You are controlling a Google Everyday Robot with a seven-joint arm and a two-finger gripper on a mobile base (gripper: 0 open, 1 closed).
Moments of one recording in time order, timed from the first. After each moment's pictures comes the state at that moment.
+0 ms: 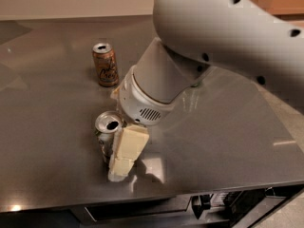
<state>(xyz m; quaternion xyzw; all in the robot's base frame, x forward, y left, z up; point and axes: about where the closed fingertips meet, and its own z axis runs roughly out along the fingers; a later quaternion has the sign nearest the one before) 0.387 0.072 0.896 -0.72 0.63 0.18 0.22</state>
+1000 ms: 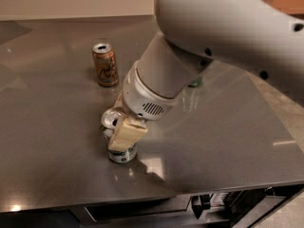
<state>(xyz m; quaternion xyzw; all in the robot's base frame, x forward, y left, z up) 0.395 0.066 0.900 -0.71 0.65 0.17 0.21</state>
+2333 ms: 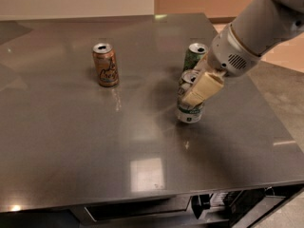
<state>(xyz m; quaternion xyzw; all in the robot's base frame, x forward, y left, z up) 0.497 -0.098 0.922 -0.59 0.76 0.14 0.23</state>
